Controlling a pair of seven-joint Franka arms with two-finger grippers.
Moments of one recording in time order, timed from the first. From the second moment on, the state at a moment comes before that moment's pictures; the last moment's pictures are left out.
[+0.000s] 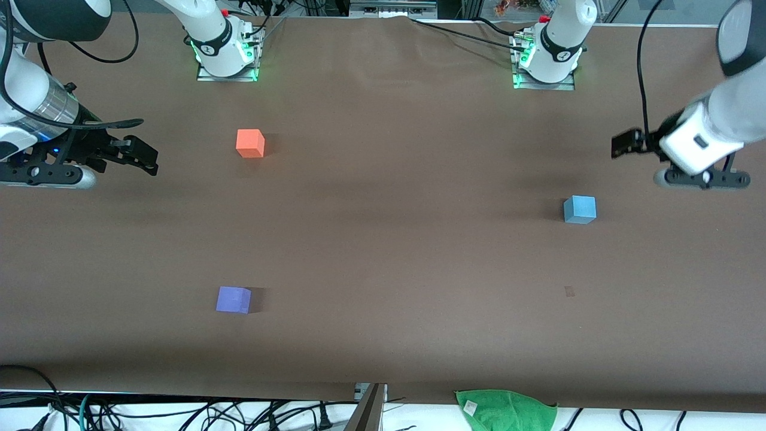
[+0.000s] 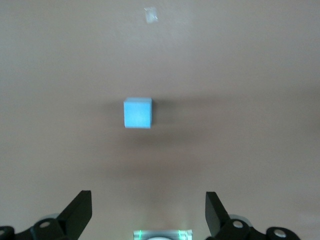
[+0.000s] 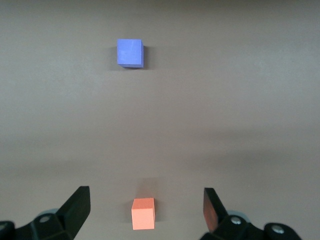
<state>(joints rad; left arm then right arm) 0.02 0.13 -0.06 -1.66 0.01 1.58 -0.02 0.27 0.11 -0.13 -1.52 0.00 1.64 0.18</state>
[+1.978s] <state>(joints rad) 0.12 0.36 -0.06 -2.22 0.11 2.45 -0.02 0.27 0.11 -0.13 -1.52 0.00 1.64 0.18</state>
